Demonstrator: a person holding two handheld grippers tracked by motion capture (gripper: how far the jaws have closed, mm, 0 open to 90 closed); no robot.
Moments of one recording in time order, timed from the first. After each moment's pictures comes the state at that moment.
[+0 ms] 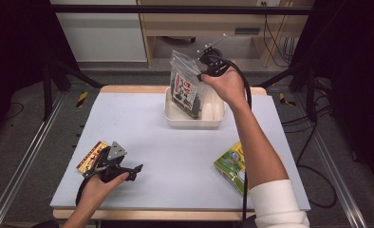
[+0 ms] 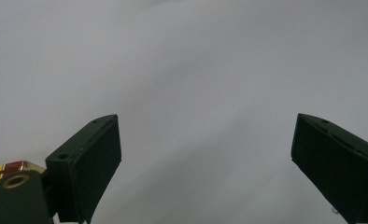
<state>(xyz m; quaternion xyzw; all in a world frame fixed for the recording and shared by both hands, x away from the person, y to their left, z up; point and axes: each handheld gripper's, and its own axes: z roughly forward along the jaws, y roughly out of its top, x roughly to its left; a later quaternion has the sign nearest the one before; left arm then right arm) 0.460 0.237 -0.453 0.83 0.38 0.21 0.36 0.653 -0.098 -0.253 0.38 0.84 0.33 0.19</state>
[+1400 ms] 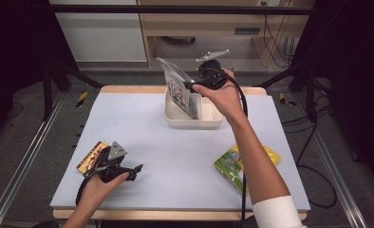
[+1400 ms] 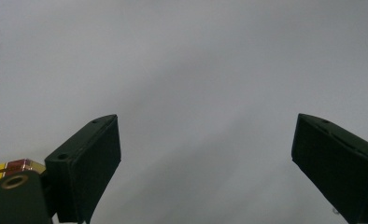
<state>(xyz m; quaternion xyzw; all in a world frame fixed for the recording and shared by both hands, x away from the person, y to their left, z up) 0.460 0.237 -0.454 0.83 0.38 0.21 0.35 0.624 -0.089 -0.274 0.34 0.80 0.44 0.22</state>
